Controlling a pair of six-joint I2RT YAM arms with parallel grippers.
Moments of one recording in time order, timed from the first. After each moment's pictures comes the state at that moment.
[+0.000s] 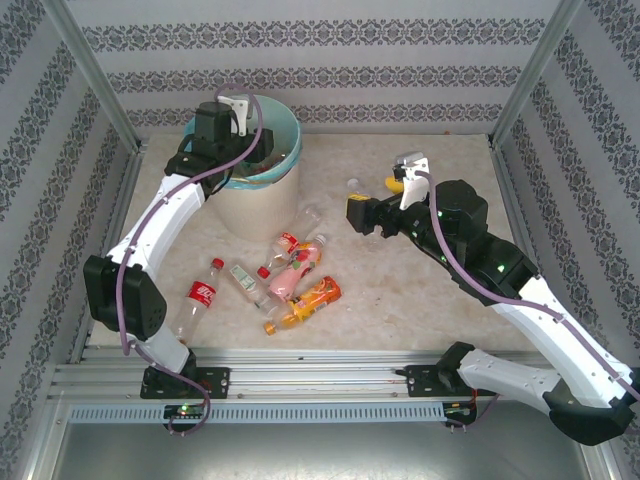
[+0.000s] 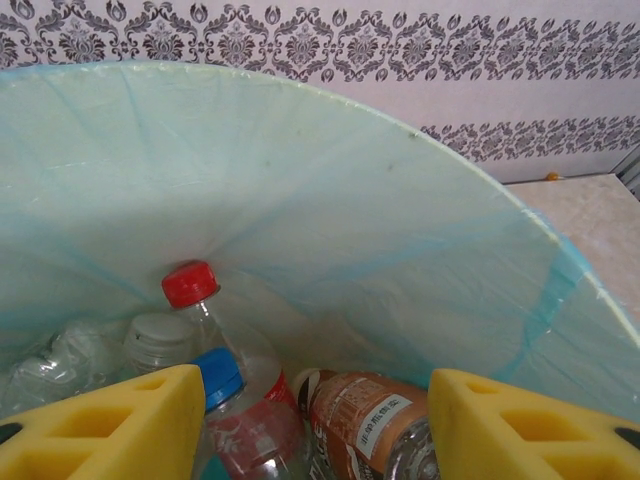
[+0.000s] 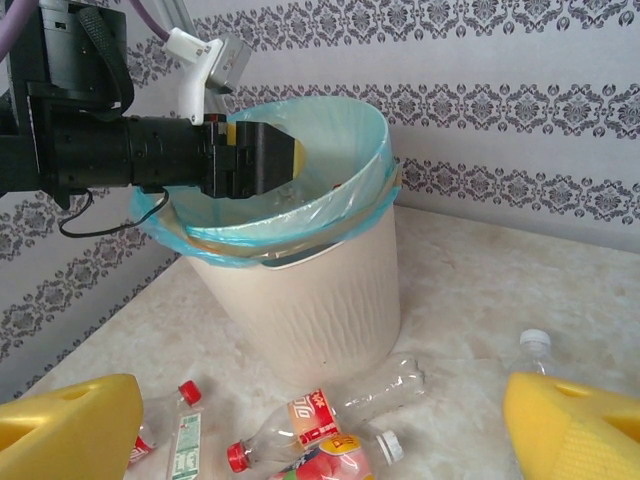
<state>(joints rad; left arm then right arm) -0.25 1.65 1.60 -0.40 0.07 -0.17 0.72 0.97 1.25 -0.52 0.07 0.27</state>
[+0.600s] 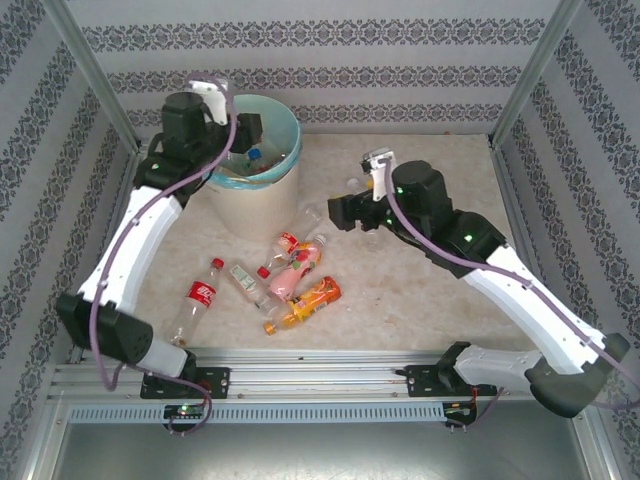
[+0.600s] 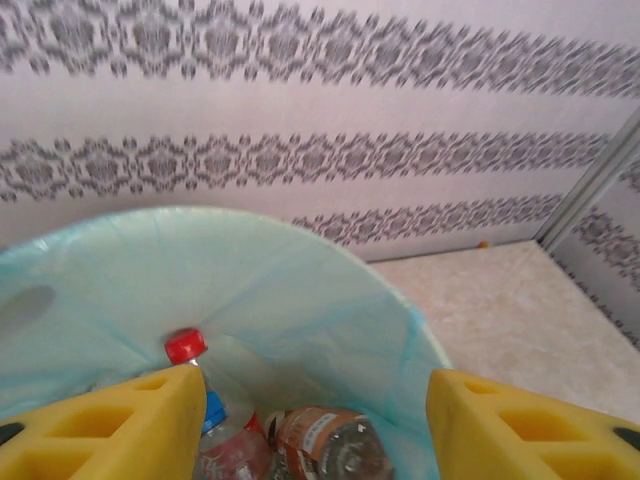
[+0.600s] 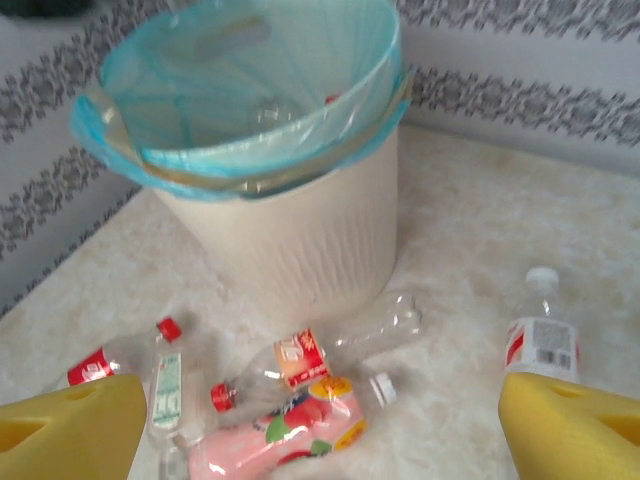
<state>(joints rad) -0.23 1.45 1.63 -0.44 0.13 -0.16 0.72 1.18 1.38 -0.68 0.03 0.26</state>
